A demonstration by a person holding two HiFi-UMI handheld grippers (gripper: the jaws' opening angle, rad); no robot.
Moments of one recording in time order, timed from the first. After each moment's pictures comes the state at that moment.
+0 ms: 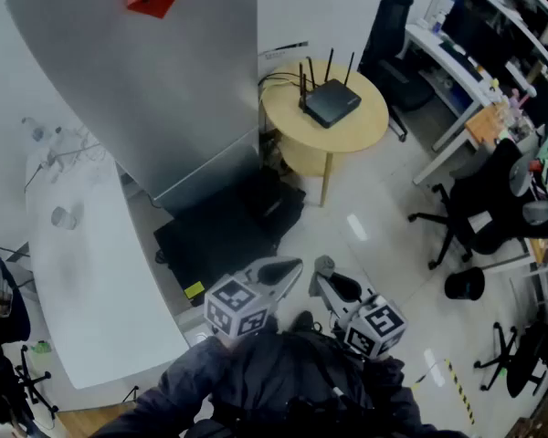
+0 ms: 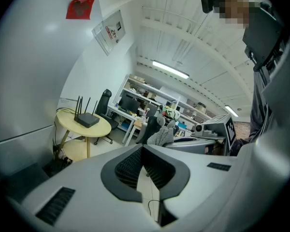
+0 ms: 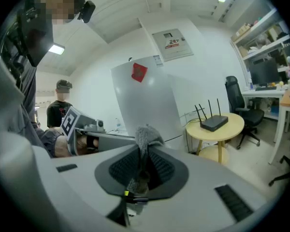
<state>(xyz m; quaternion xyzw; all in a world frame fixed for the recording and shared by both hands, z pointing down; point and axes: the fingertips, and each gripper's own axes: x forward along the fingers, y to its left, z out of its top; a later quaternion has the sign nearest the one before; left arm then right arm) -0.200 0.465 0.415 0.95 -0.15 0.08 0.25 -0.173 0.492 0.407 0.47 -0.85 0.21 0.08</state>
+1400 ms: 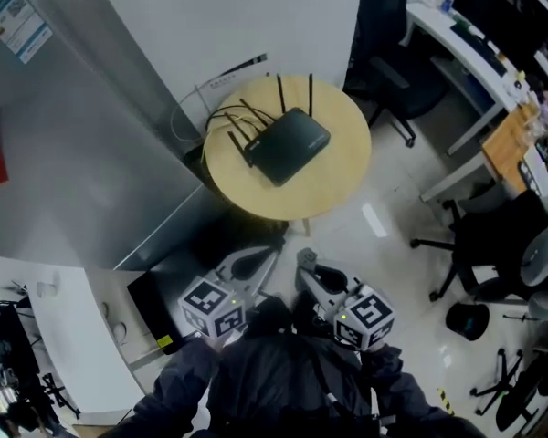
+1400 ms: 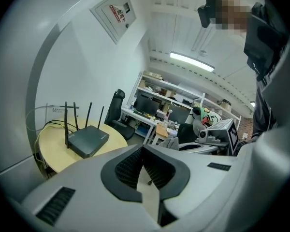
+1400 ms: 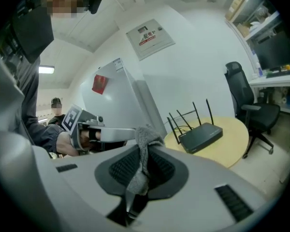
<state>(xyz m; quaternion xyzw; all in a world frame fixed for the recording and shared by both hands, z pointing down) 0.052 0.164 0.425 0.93 -0.24 0.11 0.25 0.093 0.203 0.437 0.41 -0.87 0.25 0.05</state>
